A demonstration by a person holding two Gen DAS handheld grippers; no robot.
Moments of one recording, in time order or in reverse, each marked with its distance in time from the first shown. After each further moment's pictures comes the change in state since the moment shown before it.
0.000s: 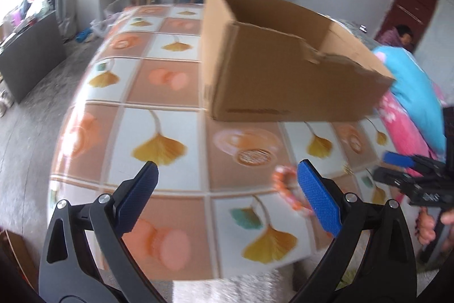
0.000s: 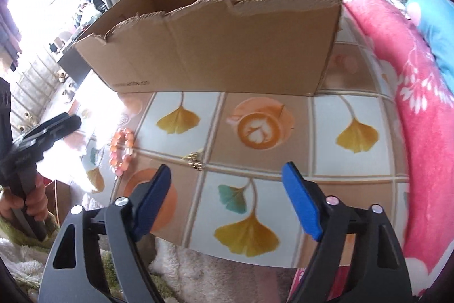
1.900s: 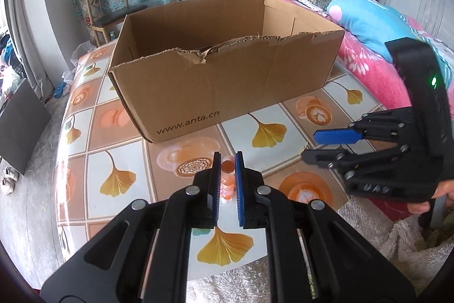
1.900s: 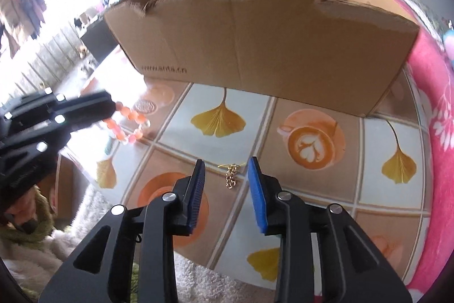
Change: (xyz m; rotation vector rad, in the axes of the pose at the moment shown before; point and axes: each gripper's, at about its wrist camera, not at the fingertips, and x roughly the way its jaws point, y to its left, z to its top) left arm -0.006 -0.077 0.003 0.319 0.008 0.009; right arm 0.016 0.035 0.000 -0.190 0.011 0.036
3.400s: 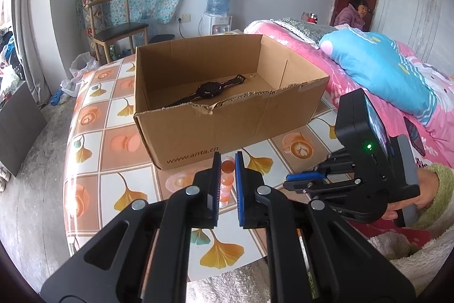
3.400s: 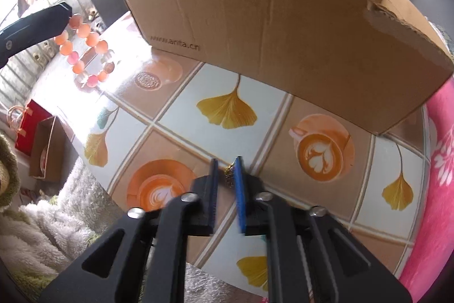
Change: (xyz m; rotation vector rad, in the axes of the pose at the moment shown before) left arm -0.042 0.012 0.020 -0.050 -0.115 -0.052; right arm 0.010 0.008 0.015 -0.120 0.119 0.040
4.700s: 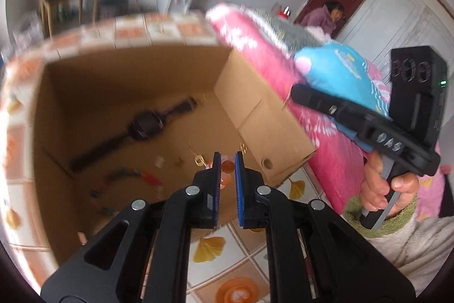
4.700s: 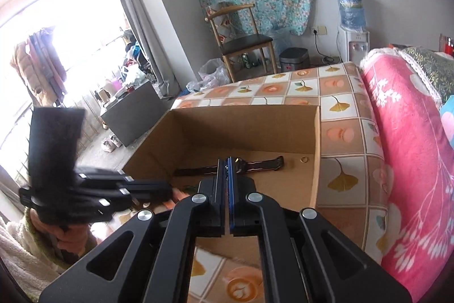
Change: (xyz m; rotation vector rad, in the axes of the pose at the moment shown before) left arm 0.135 0.008 0.120 -0.148 0.211 -0.365; right arm -0.105 -0.141 0.114 0.228 -0.473 0.120
